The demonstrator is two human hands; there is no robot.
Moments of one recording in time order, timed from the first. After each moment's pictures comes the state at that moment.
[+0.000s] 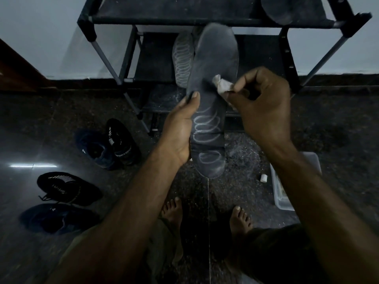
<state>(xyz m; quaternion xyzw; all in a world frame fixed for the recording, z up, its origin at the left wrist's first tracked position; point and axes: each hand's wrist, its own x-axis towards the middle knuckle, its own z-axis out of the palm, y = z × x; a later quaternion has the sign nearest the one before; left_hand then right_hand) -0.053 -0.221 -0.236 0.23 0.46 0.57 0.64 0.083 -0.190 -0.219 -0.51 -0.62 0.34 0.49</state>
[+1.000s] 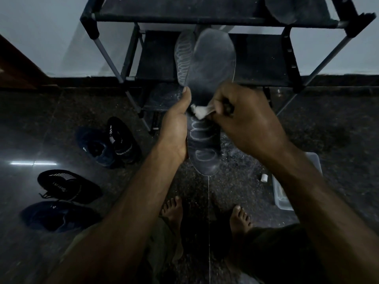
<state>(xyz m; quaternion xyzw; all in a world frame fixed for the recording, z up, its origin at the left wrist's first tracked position) -0.060 -0.223 -0.230 0.16 0.46 0.56 0.67 0.072 -0.207 -0.206 -0.46 -0.79 0.27 0.30</state>
